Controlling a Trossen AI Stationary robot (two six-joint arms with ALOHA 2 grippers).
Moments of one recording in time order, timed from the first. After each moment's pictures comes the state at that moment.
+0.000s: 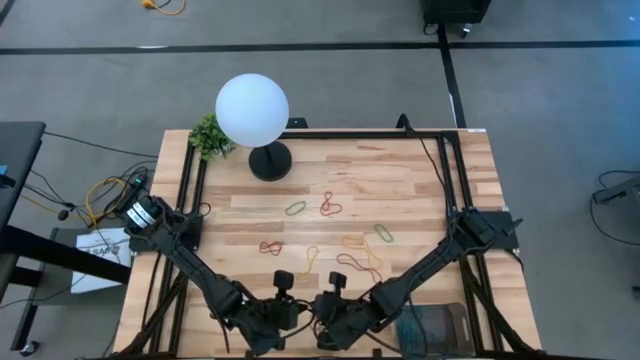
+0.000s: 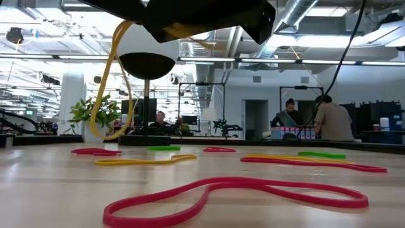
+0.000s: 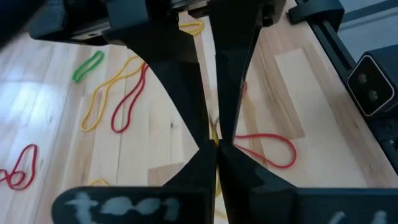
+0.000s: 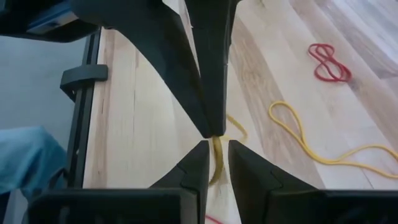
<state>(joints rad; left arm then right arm) -0.75 1.84 1.23 -0.26 -0.66 -0.27 0.64 2.12 1.57 -0.28 0.55 0.55</state>
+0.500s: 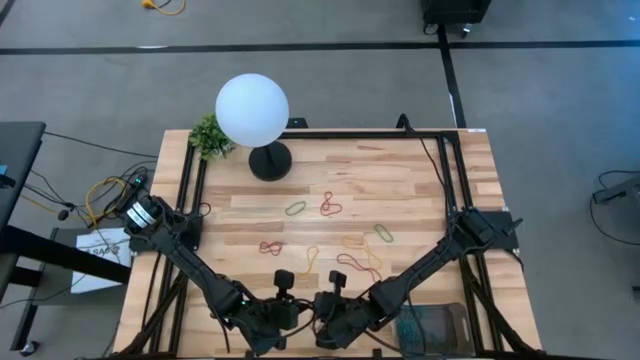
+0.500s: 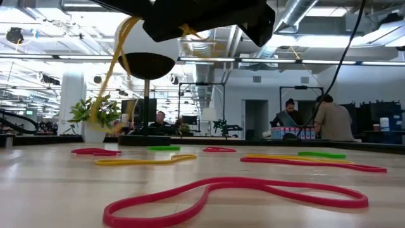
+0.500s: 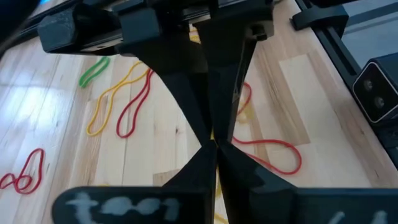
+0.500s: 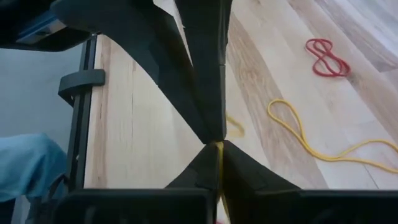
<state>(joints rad) -0.75 1.84 1.23 -0.24 -0.67 -0.25 0.62 2.12 1.57 -0.28 0.55 0.59</state>
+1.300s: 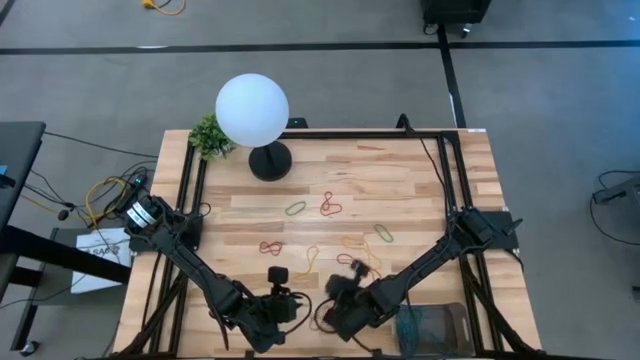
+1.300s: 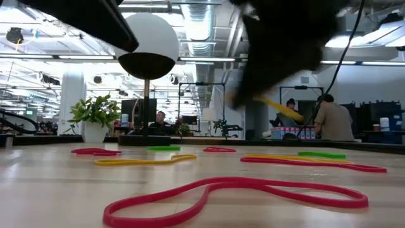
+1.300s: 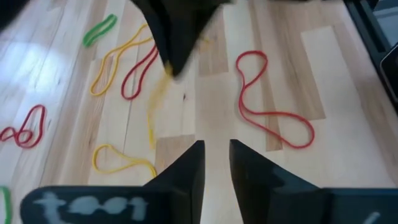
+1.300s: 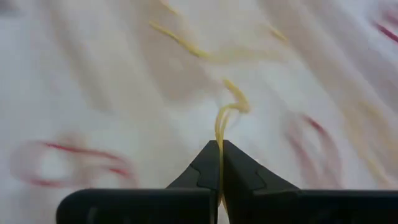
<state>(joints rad) -0.75 1.84 1.23 -0.38 -0.67 -0.43 0.62 2.11 1.57 -0.76 0.57 1.00</state>
